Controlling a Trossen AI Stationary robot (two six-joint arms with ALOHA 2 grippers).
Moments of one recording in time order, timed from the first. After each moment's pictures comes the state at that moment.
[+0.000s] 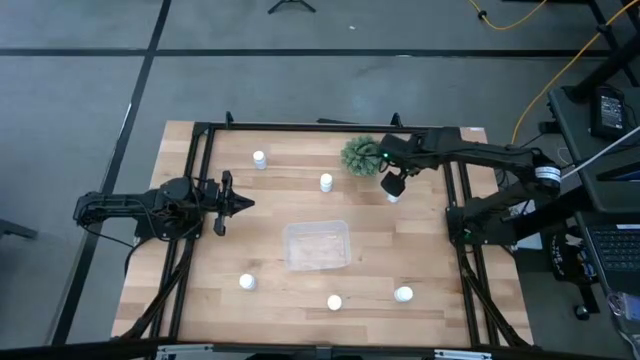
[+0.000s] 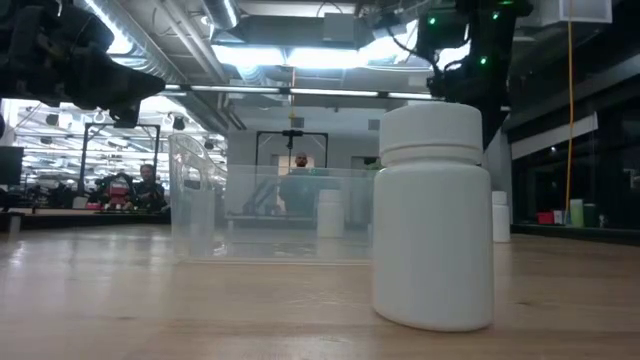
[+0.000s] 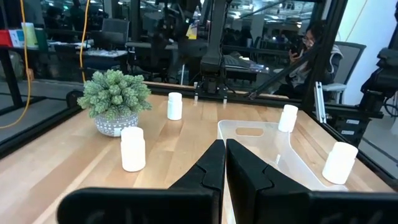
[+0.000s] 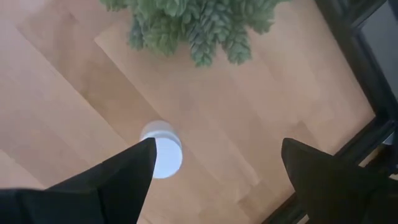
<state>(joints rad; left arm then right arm) 0.06 0.03 0.01 0.01 0.02 -0.12 -0.35 1.42 1.14 -1.13 0.28 0.28</state>
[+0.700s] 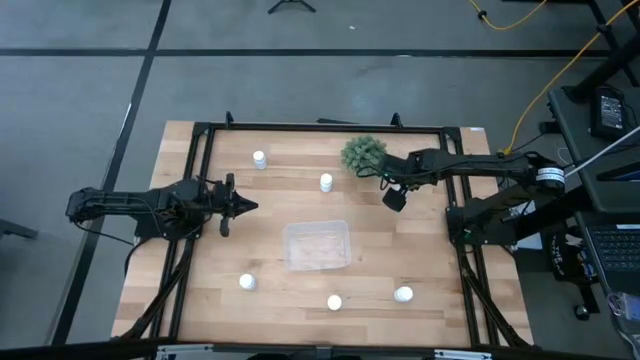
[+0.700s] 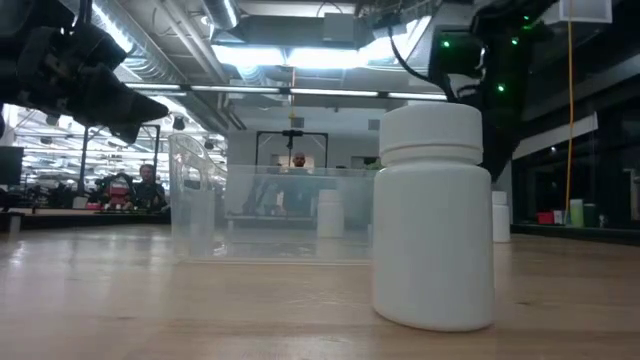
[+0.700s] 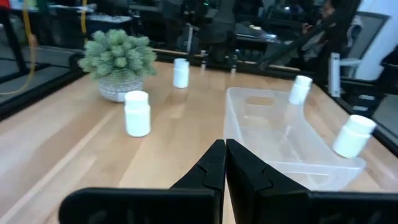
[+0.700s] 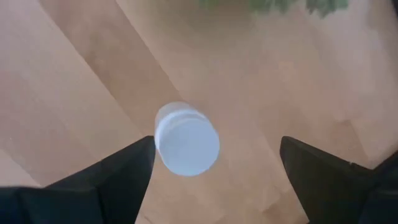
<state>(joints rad) 0.06 0.16 0.01 0.01 -0.01 -0.15 -0.27 1.37 0.90 -0.93 0.26 0.29</state>
